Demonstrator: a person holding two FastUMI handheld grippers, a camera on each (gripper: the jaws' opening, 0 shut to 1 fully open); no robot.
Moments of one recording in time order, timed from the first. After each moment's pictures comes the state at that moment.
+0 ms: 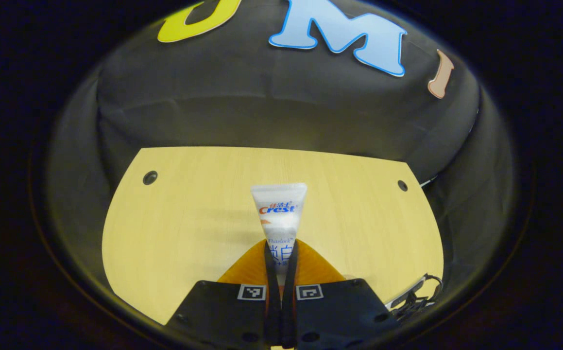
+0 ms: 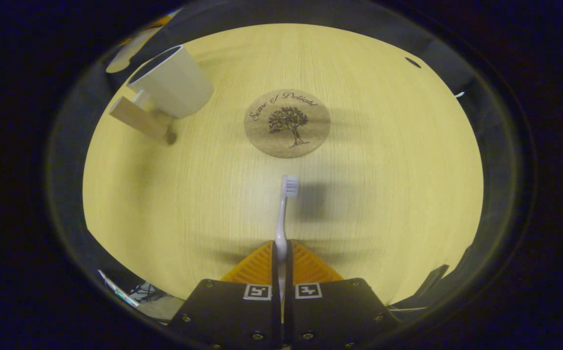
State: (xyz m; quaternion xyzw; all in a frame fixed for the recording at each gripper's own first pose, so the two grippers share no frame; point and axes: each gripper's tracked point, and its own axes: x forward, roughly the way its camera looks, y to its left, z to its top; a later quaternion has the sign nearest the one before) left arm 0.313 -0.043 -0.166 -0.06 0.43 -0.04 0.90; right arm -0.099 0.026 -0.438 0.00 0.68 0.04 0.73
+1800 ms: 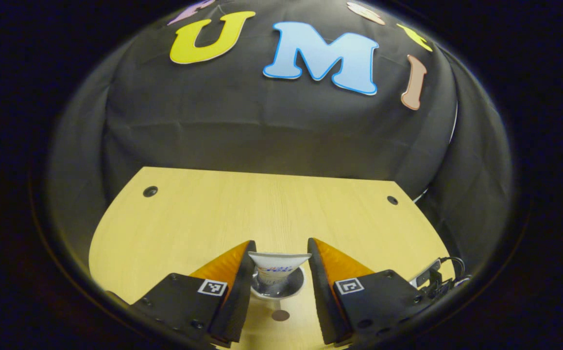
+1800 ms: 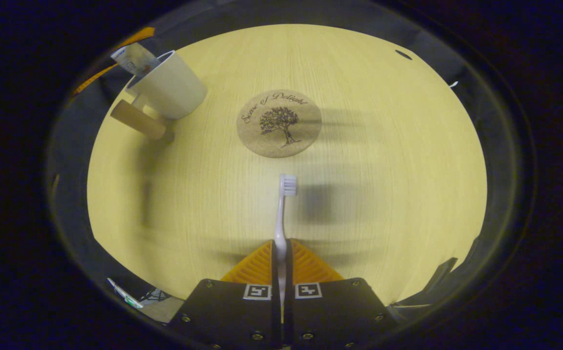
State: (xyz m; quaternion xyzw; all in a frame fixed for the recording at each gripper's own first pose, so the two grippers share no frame) left arm 0.270 -0.046 -0.158 -0.05 0.29 -0.07 0.95; right arm -0.098 0.022 -0.442 0.04 0.68 0.02 0.74
